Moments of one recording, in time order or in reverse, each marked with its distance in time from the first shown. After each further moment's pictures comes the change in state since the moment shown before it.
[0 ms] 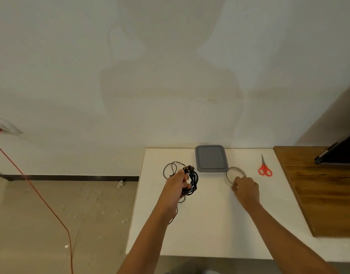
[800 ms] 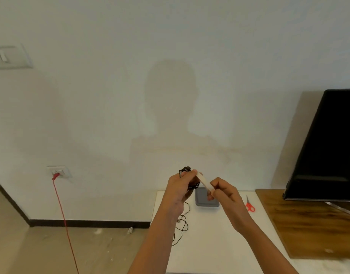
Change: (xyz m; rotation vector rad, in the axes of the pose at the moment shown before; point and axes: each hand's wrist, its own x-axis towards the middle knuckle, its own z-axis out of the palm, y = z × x) left_hand -0.233 0.109 0.013 -0.147 -0.034 0.342; right_hand -0.218 -0.119 -0.332 1.383 -0.052 -0.479
